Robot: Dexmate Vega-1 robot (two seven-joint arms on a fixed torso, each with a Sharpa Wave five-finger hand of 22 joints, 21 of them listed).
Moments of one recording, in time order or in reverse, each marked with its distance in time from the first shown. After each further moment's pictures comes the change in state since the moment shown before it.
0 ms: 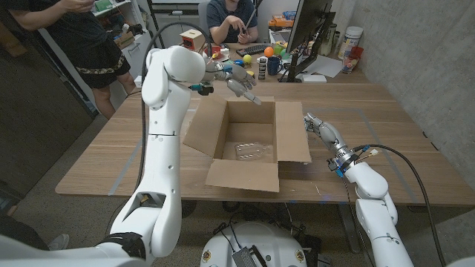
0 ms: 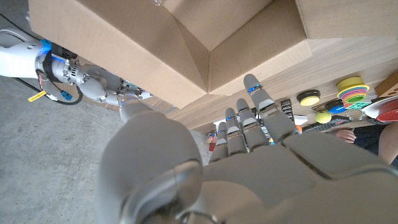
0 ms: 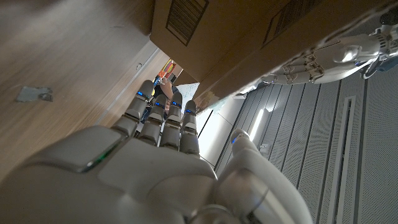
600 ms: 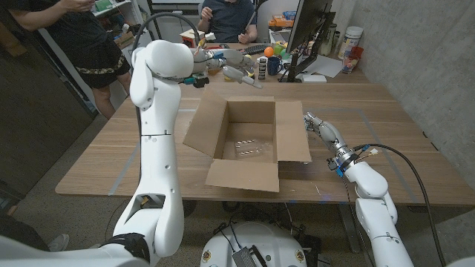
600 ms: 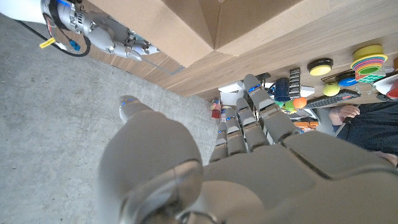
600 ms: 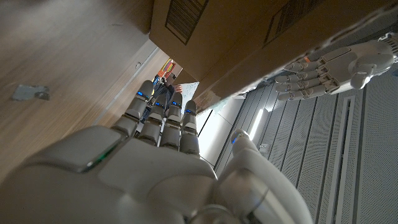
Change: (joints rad) left arm 0.010 -0.042 -0.079 -0.055 -0.131 0.027 0.062; left_hand 0.000 0.000 -0.004 0.004 0.000 0.000 0.000 0.000 0.000 0.000 0.000 0.000 0.000 0.010 -0.001 0.000 0.000 0.003 -0.003 -0.004 0.000; right arm 0.006 -0.001 -0.002 0.003 -0.001 0.001 -0.003; right_hand 0.000 0.000 -0.003 -0.003 0.000 0.000 0.000 0.000 0.000 0.000 0.000 0.000 0.000 0.000 0.000 0.000 0.000 0.000 0.000 -0.008 0.000
